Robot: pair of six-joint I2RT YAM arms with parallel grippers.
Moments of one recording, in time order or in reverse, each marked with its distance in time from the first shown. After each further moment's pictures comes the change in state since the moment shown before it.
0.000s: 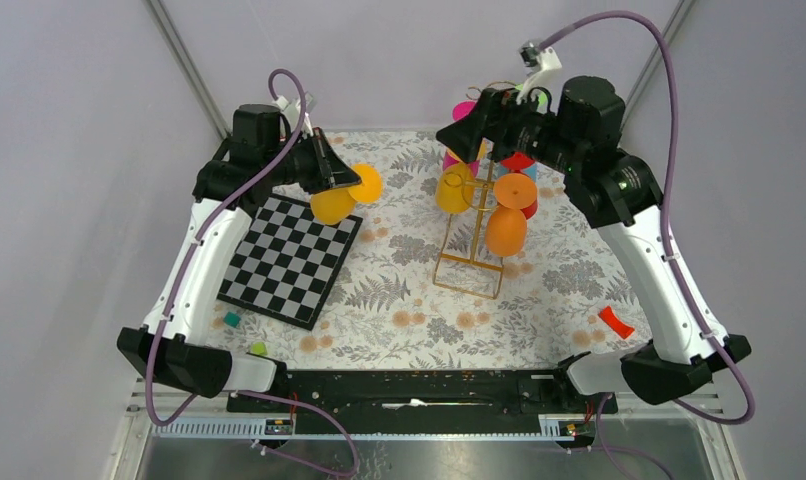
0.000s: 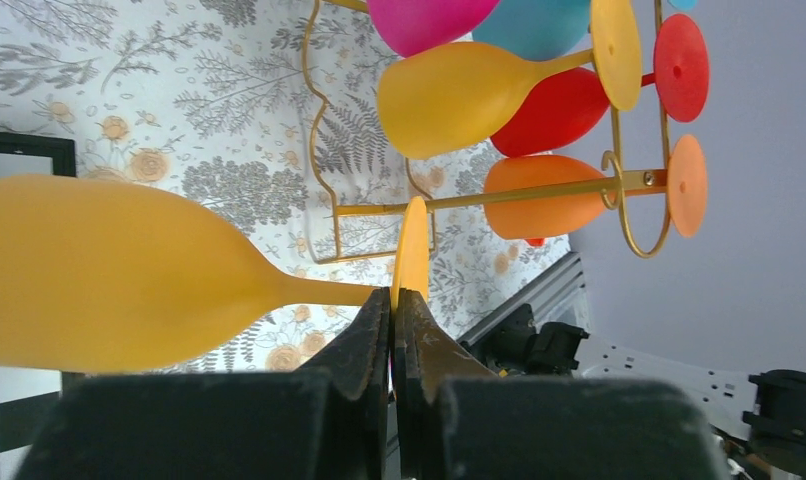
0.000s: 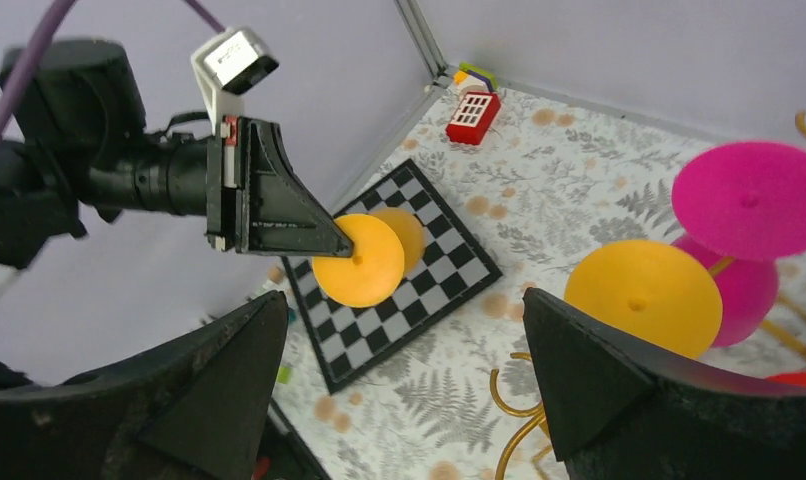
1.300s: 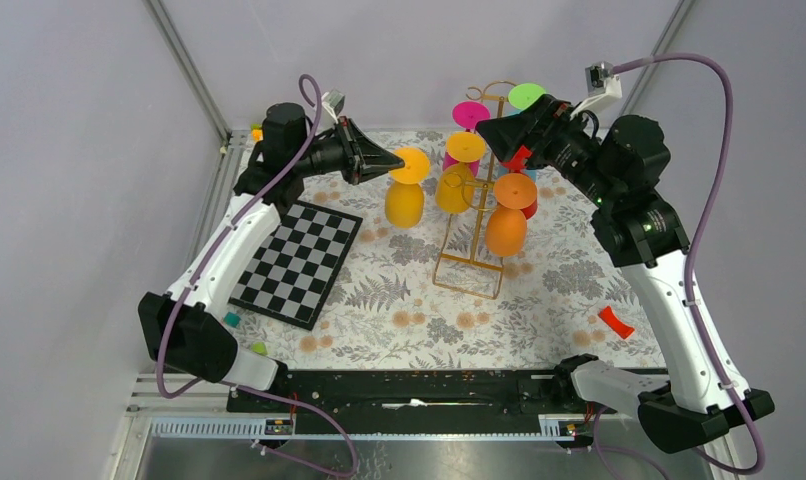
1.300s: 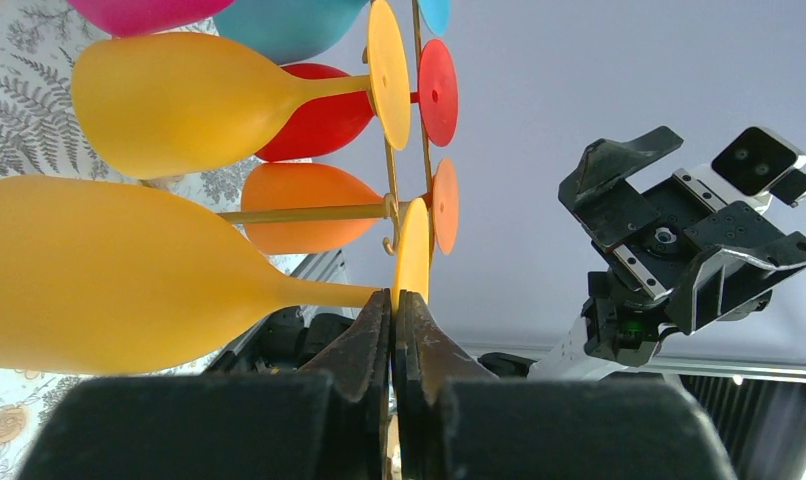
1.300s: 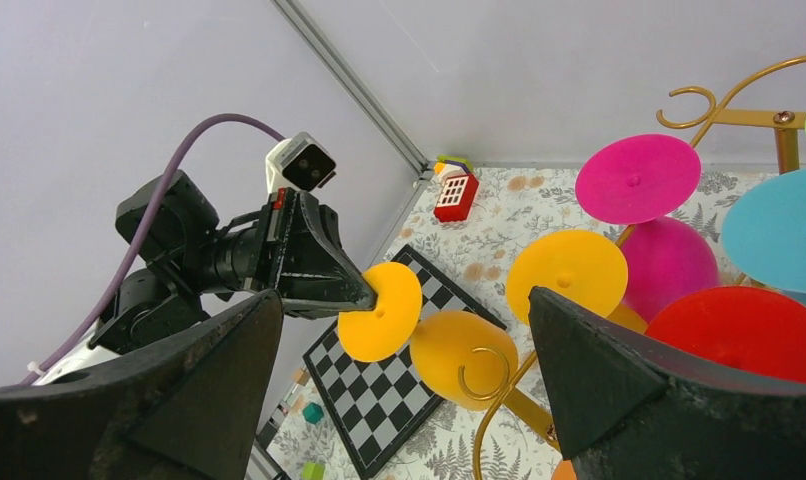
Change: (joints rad) left arm -0.072 0.077 -0.183 0.607 0.298 -0.628; right arm -0.164 -0.265 -0.368 0.294 0.056 0.267
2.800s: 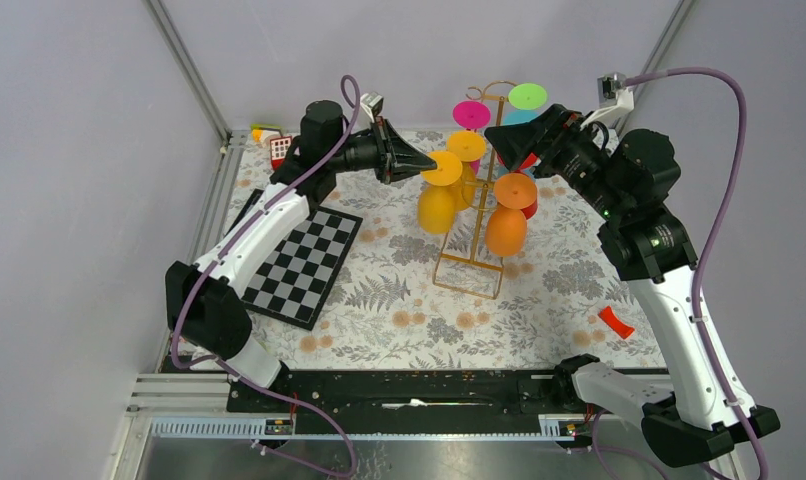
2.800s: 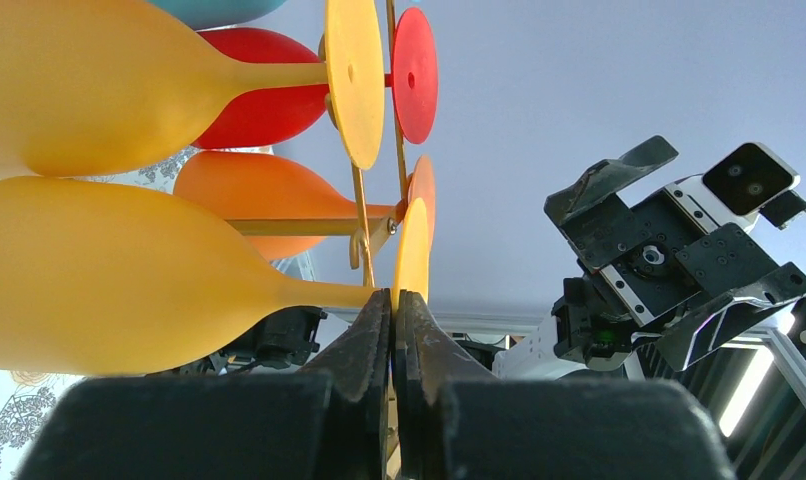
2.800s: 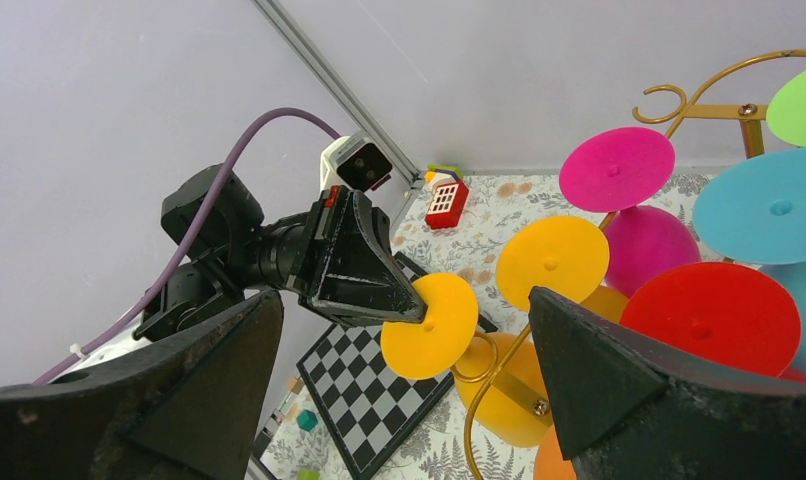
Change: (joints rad) left arm -0.123 0.146 0.058 0.137 0.018 -0.126; right arm -0.011 -0.068 -0.057 0.006 0.027 0.000
